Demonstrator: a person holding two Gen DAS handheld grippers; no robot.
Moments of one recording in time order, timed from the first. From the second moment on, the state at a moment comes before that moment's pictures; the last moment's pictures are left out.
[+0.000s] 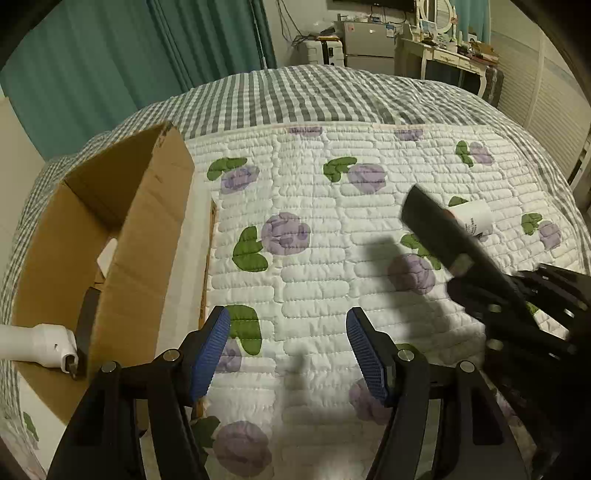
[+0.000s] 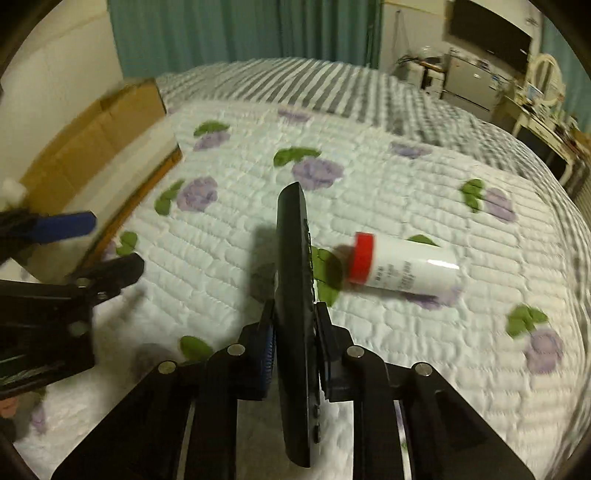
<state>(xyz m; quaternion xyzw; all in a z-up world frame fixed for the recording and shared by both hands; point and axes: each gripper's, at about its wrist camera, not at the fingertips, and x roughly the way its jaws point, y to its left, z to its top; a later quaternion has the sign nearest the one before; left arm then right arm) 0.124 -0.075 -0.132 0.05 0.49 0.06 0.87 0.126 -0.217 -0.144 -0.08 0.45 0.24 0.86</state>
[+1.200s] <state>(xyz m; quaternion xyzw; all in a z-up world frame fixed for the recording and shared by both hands) 0.232 -0.235 -0.203 0.25 0.42 -0.18 0.85 0.160 -0.362 -0.170 0.11 0.41 0.06 0.90</state>
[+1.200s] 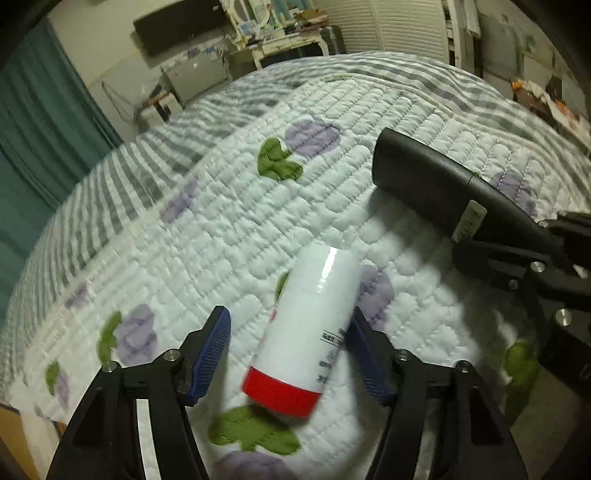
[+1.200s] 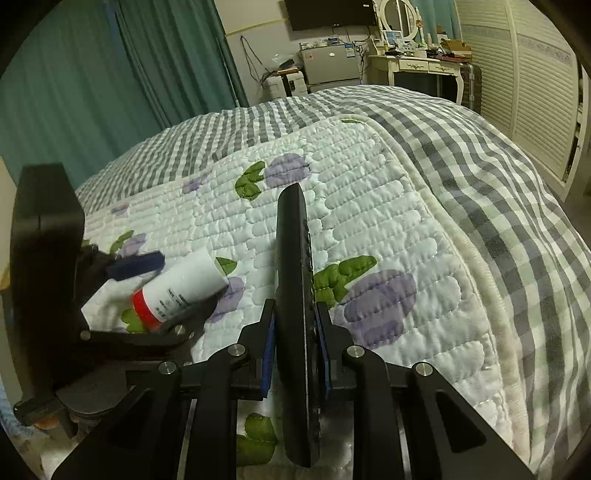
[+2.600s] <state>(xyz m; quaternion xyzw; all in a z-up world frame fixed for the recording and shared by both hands) 0.057 -0.015 0.088 0.03 0.36 -0.06 0.93 0.011 -0.195 0.110 -0.02 0.28 0.16 0.95</state>
